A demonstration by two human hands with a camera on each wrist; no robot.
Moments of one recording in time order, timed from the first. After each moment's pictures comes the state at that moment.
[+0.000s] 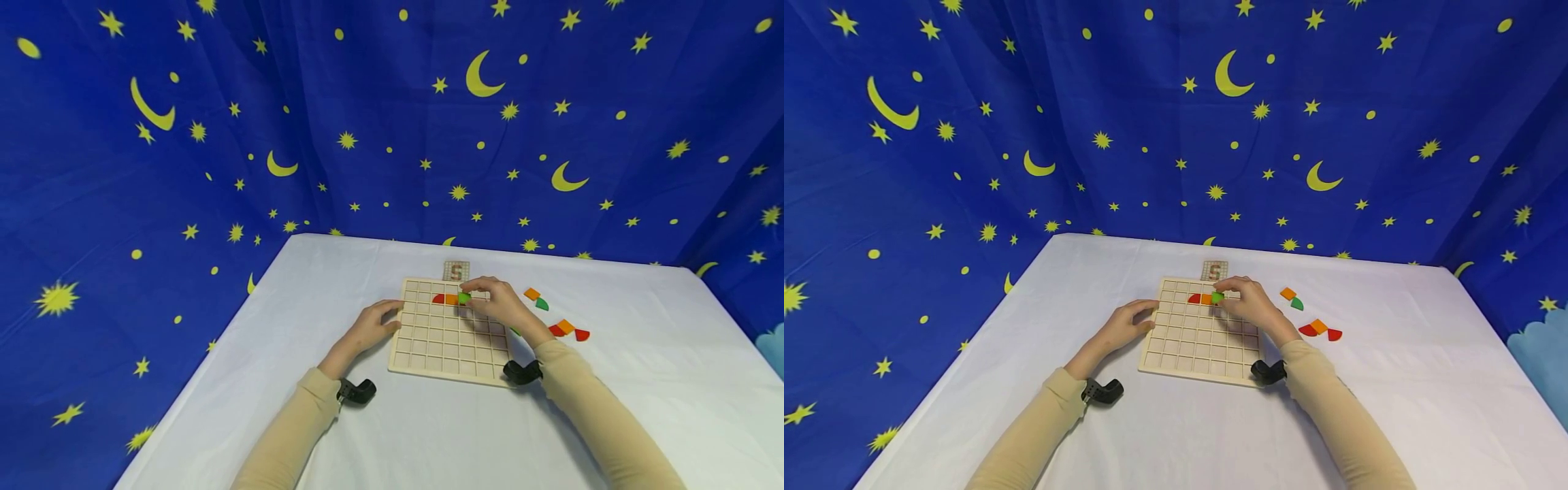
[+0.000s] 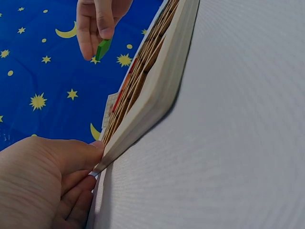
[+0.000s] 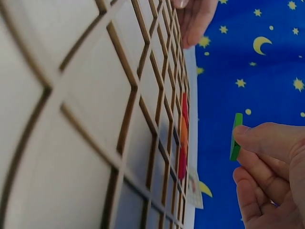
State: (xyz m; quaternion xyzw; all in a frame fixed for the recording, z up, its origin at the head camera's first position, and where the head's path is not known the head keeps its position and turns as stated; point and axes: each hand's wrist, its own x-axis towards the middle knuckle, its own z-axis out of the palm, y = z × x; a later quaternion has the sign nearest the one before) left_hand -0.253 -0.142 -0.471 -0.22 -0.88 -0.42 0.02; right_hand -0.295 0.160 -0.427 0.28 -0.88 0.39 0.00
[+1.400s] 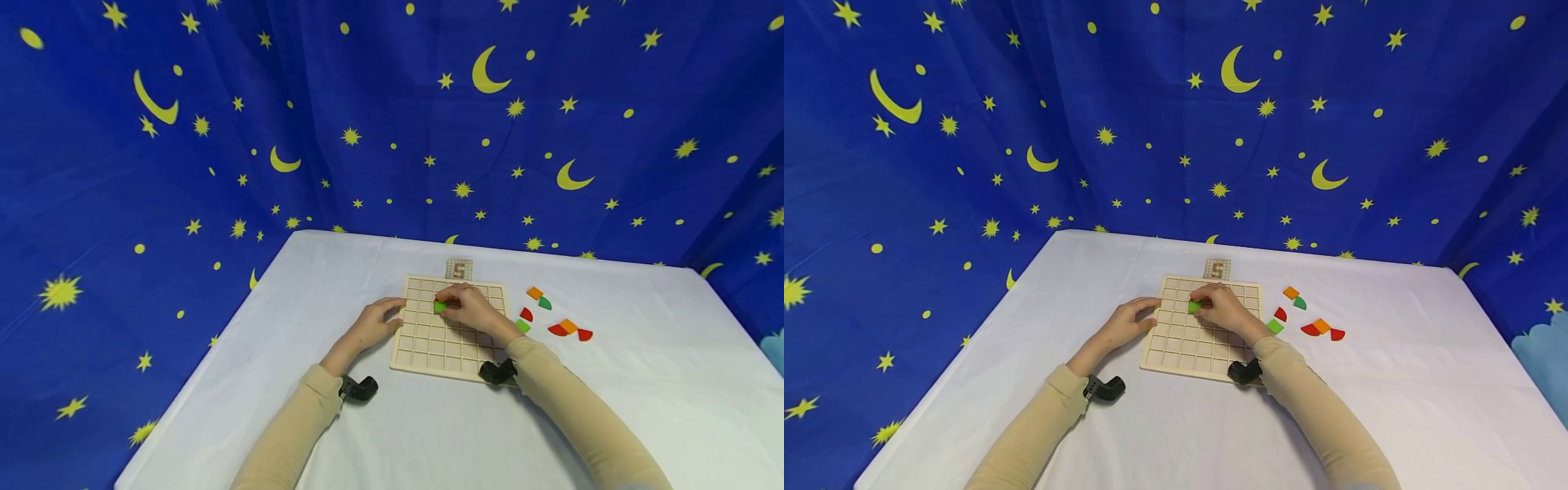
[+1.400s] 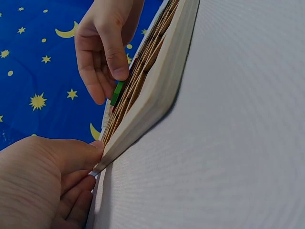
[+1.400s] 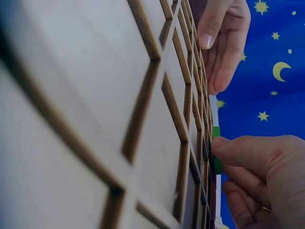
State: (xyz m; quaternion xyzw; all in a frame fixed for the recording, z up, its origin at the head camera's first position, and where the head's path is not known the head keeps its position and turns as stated) left_hand -0.254 -0.143 -0.471 -0.22 -0.88 -0.43 0.01; right_hand -0.303 0.110 -0.451 0.35 -0.86 0.36 0.00
